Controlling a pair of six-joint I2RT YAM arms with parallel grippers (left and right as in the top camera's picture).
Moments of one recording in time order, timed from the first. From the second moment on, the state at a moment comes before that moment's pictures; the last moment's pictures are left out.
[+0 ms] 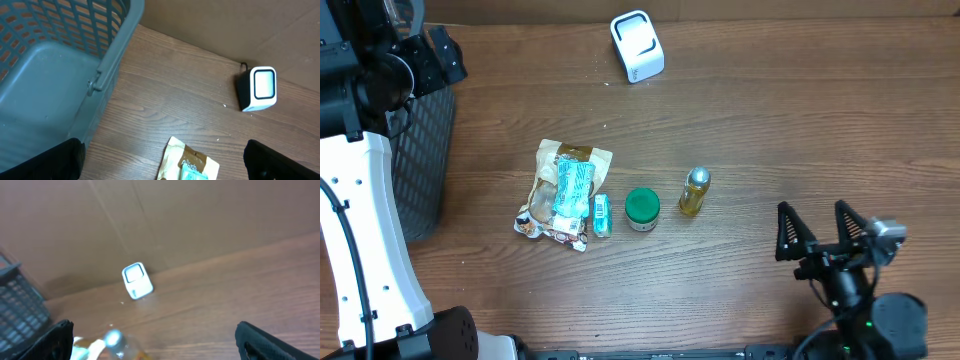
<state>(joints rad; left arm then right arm) 0.24 1.63 1.98 -1.13 0.12 -0.20 0.13 0.16 0.52 -0.47 -0.05 0.38</state>
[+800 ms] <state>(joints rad) 0.24 1.63 1.98 -1.13 0.12 -0.20 0.14 1.35 1.52 -1.15 -0.51 0.43</state>
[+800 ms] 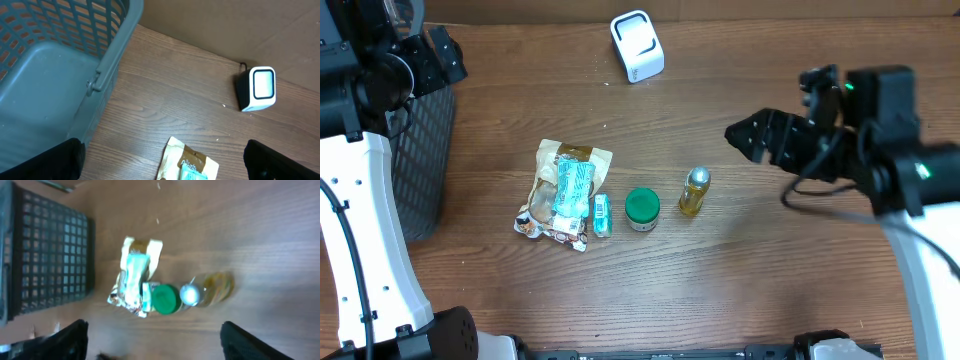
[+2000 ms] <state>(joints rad) 0.24 1.63 1.98 -1.13 0.12 -0.20 0.49 1.84 1.52 -1.19 -0.02 0.75</state>
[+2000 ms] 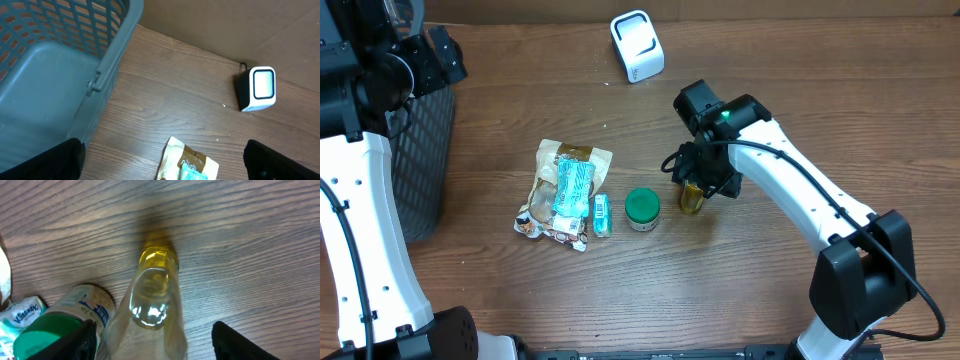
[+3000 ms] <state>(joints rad) 0.24 1.63 1.98 -1.13 0.12 -0.20 0.40 1.84 1.77 -1.39 -0.01 0.55</state>
